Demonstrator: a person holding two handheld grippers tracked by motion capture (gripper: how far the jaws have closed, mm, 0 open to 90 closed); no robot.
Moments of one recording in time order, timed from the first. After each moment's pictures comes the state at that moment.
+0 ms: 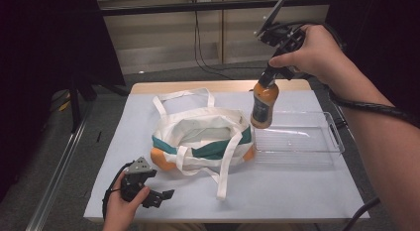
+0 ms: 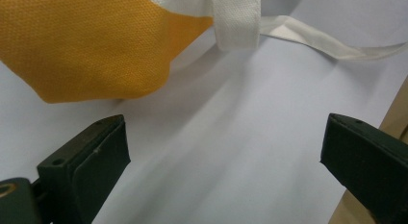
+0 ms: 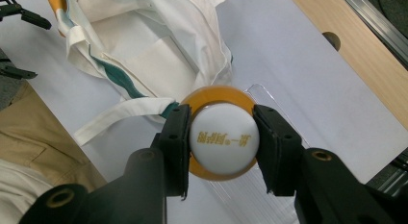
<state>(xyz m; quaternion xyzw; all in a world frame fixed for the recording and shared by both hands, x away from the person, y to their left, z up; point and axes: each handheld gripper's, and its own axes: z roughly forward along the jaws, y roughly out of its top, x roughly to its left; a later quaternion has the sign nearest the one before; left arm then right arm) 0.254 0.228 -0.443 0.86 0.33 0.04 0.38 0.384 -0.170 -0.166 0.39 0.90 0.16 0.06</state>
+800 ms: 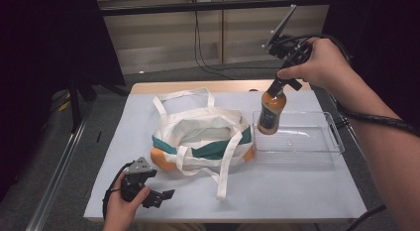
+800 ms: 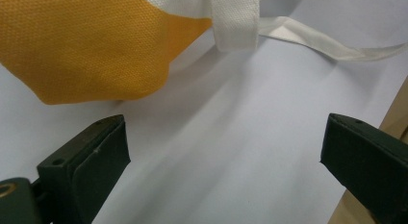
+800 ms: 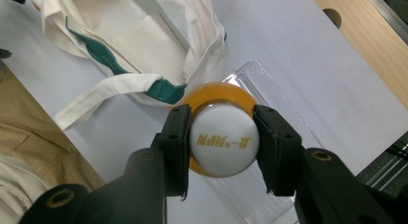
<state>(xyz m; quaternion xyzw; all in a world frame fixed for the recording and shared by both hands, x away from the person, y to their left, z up) 0.253 0.227 -0.442 0.86 0.33 0.04 0.38 0.376 -0.187 -0.189 0.40 0.91 0.14 0.06</state>
